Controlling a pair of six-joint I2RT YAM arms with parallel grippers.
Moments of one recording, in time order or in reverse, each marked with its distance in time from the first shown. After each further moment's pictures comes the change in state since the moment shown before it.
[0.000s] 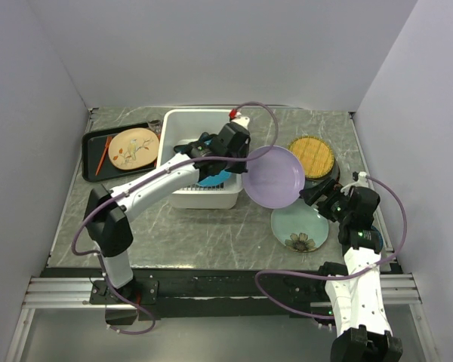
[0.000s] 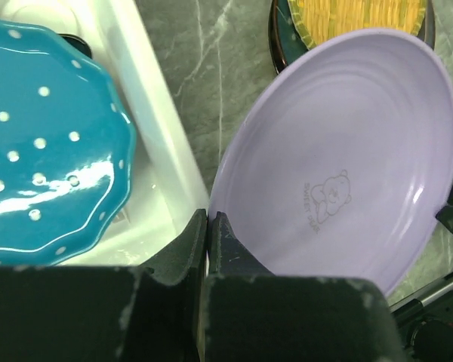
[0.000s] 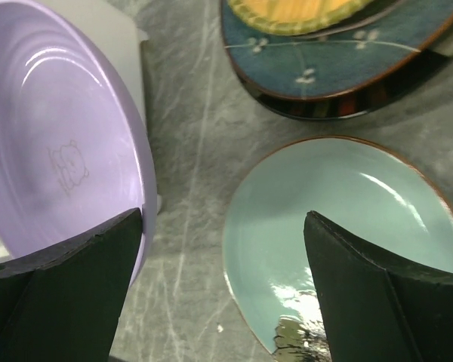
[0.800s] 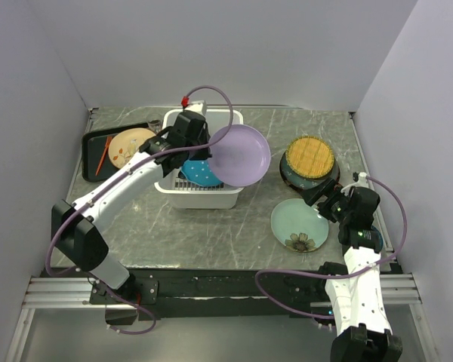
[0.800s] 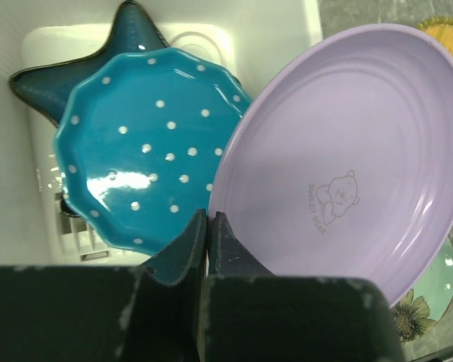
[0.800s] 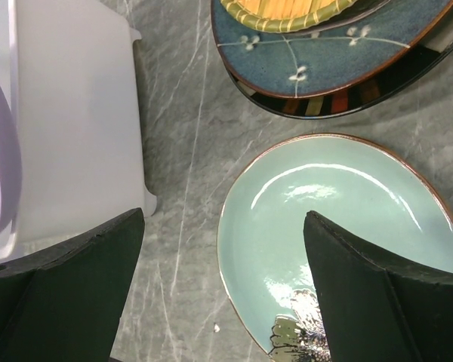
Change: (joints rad) left arm 0.215 -0.219 -0.180 0.029 -0.013 0.000; right arm -0.003 0.007 -0.006 0.006 -0.004 0.003
